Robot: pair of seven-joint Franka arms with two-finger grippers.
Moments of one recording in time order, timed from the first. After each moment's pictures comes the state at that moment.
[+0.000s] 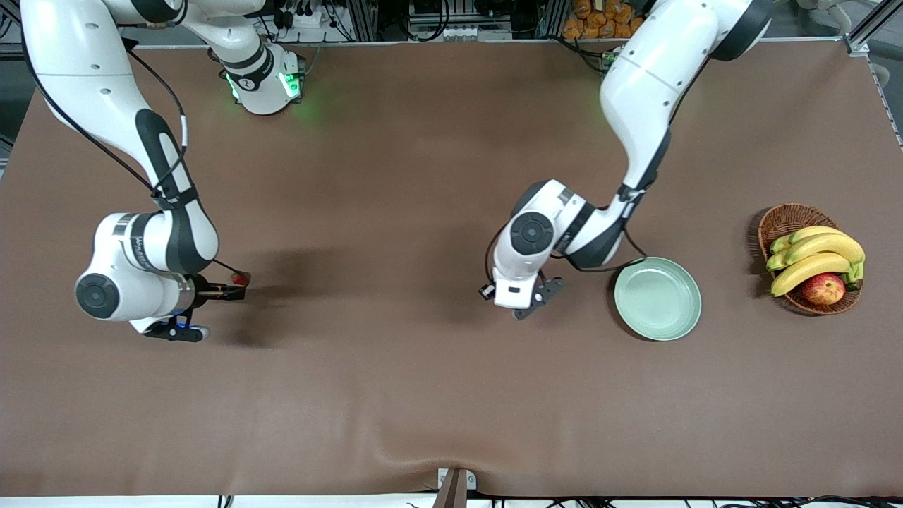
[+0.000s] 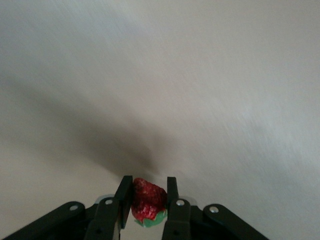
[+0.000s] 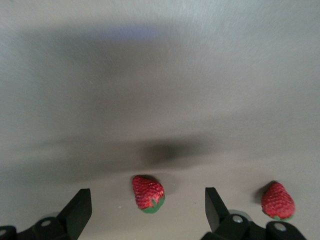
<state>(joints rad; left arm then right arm) -0.41 0.75 -0.21 -1.52 0.10 2.23 -1.27 0.06 0.61 -0.08 -1.74 0.06 2.03 0.07</state>
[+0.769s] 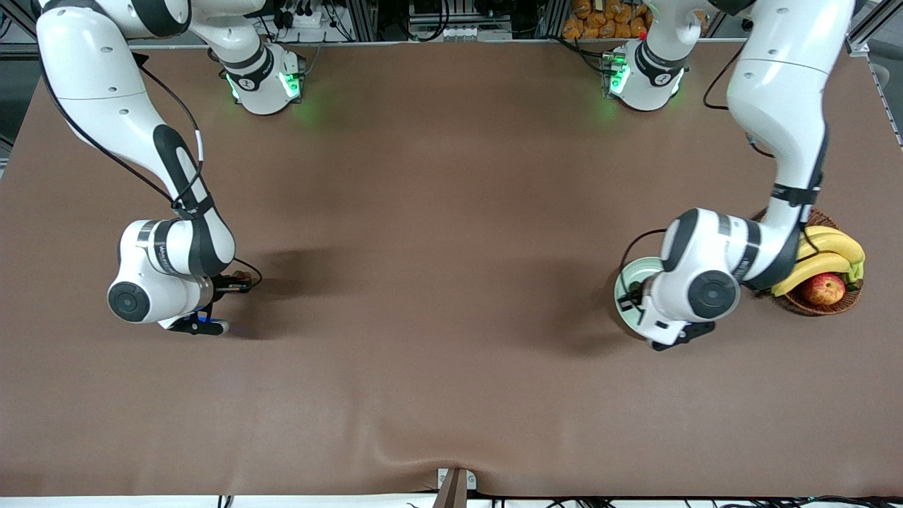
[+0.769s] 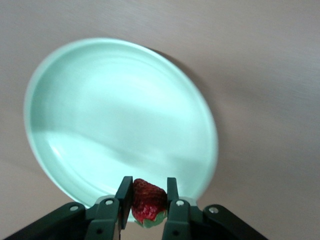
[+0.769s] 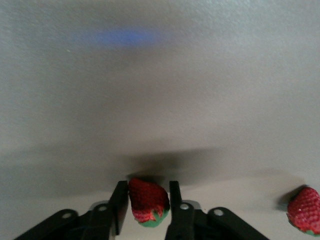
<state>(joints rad) -0.02 0.64 -0.21 -1.62 0.18 1.98 -0.64 0.07 0.65 -0.07 -1.75 0.05 2.03 0.07</state>
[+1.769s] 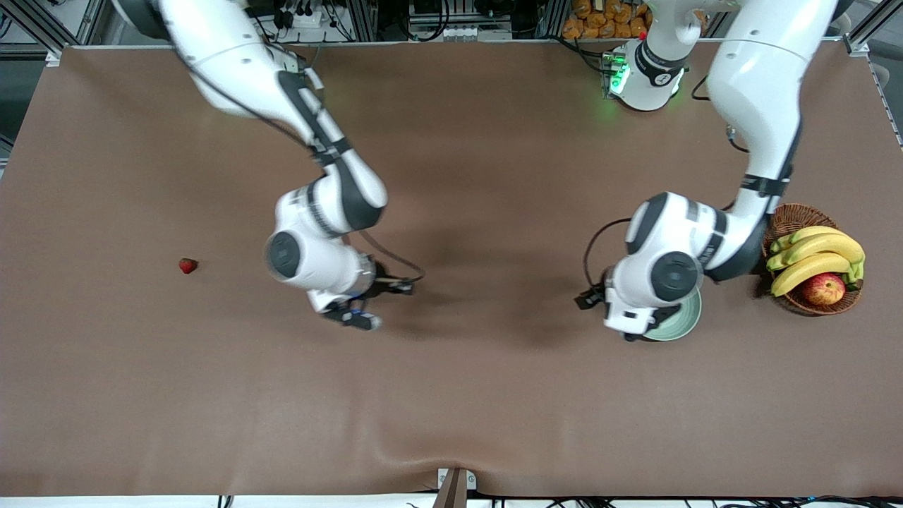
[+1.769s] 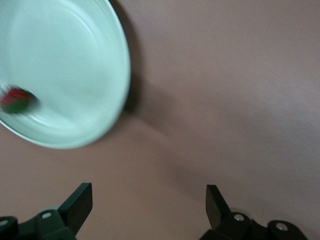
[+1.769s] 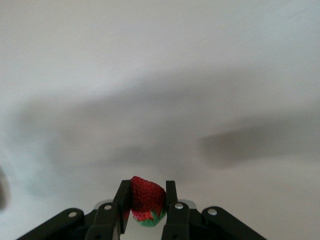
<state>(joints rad) -0.13 0.63 -0.30 -1.60 0.11 2.01 -1.03 0.59 0.72 -0.03 -1.57 0.64 2.41 0.45</state>
